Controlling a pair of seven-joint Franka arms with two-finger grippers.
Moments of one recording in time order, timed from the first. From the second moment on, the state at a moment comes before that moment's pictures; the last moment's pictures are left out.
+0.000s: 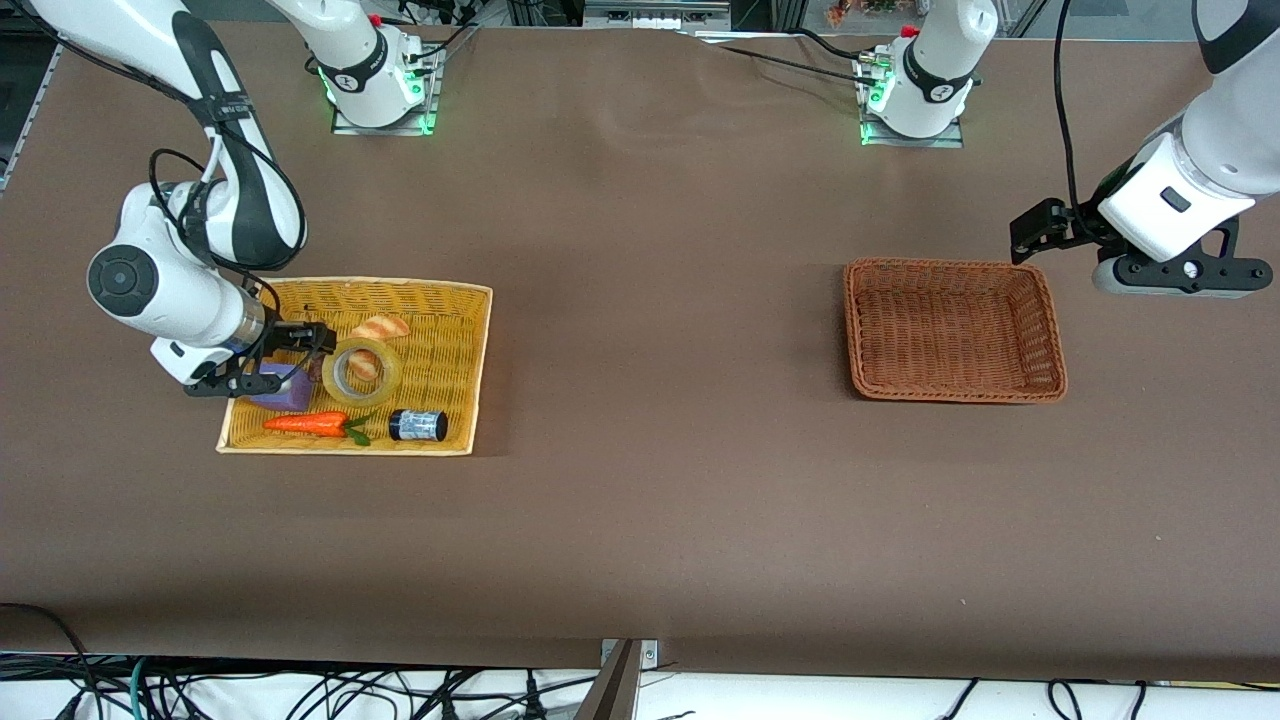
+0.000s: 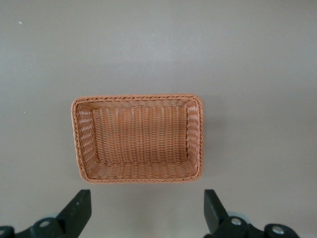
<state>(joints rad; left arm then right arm) -0.12 0.06 0.00 -1.57 -0.01 1.53 -0.09 0.06 0.33 -0.04 -2.04 -0.03 2.27 -0.02</state>
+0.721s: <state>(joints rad) -0.12 0.06 0.00 -1.57 -0.01 1.53 -0.09 0.06 0.36 -0.04 -1.96 -0.03 2.33 -0.01</state>
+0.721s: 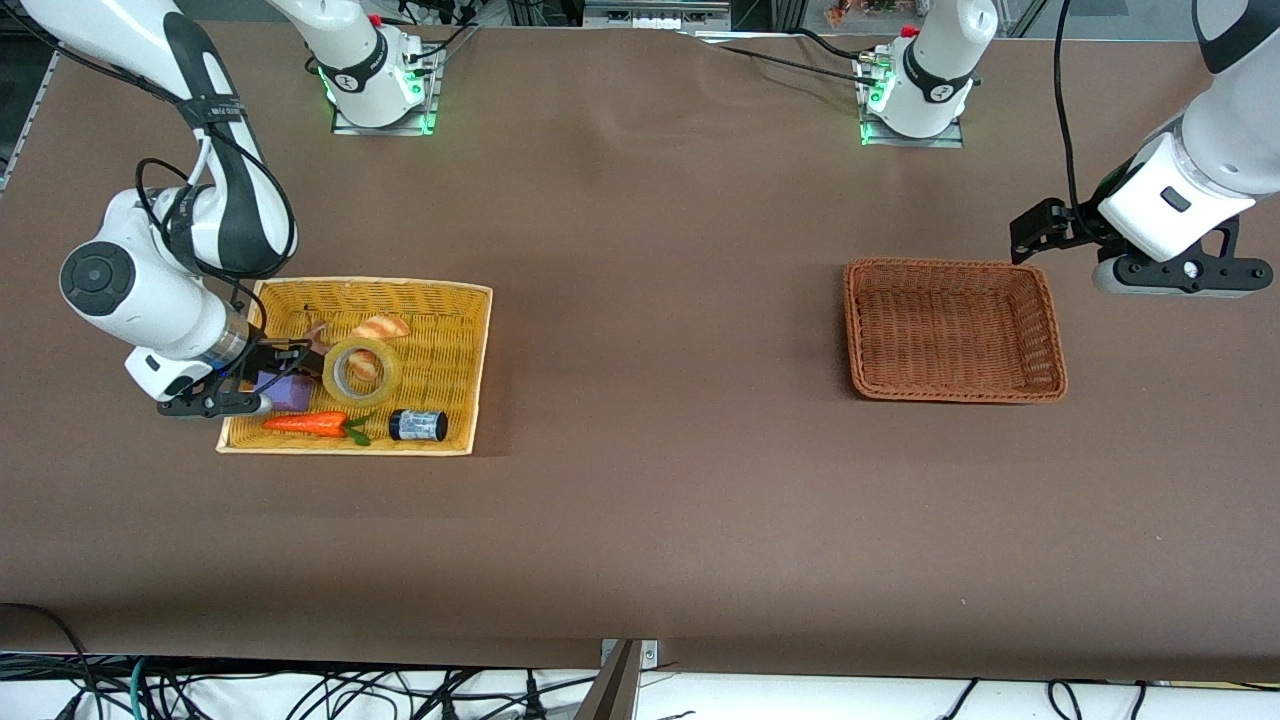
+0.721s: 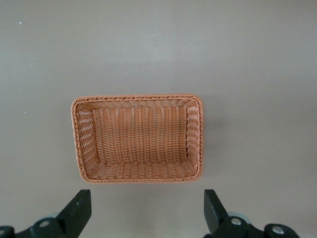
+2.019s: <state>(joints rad) -0.13 0.06 -0.01 -1.57 -0.01 1.53 -0.09 0.09 0.45 -0.01 -2.04 -0.03 2.42 0.00</state>
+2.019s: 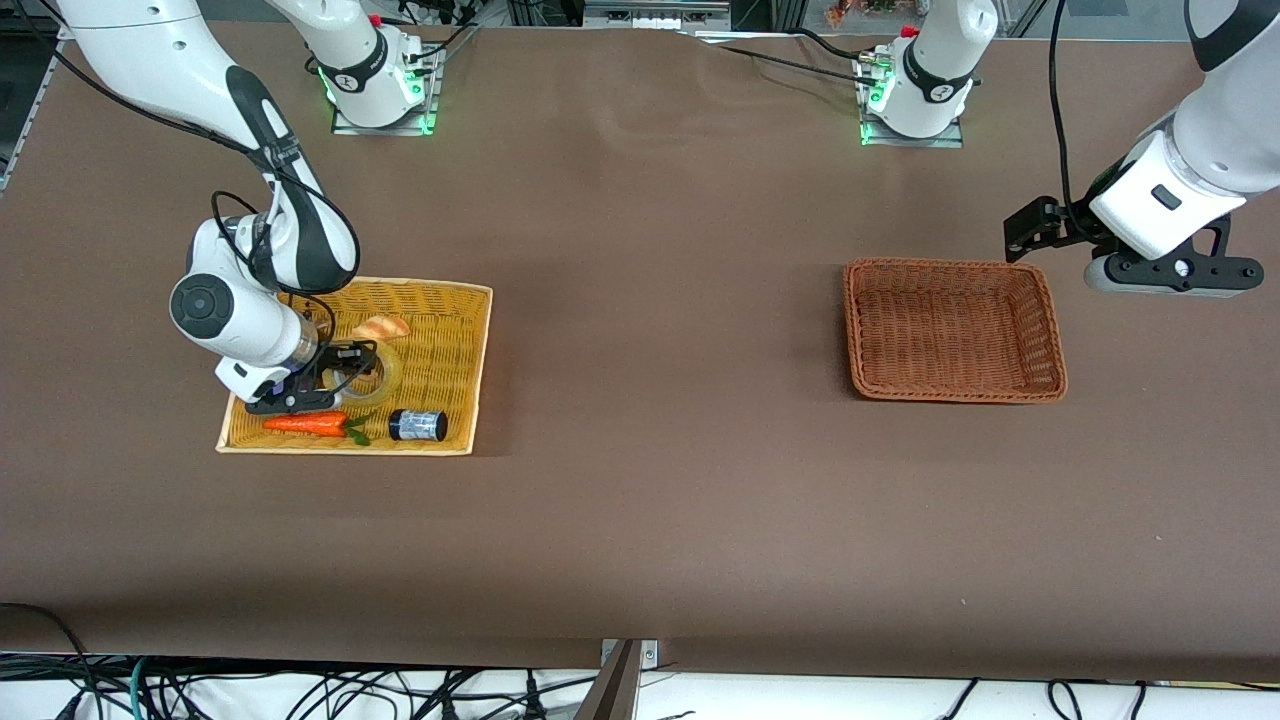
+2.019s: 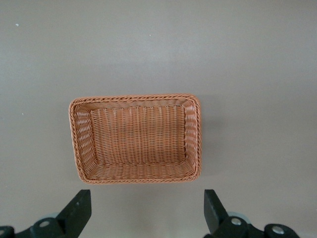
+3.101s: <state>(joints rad) -0.12 0.06 -0.01 -1.57 -0.01 1.53 -0.09 0.10 0.39 0.19 -1.79 -0.02 2.08 0.22</state>
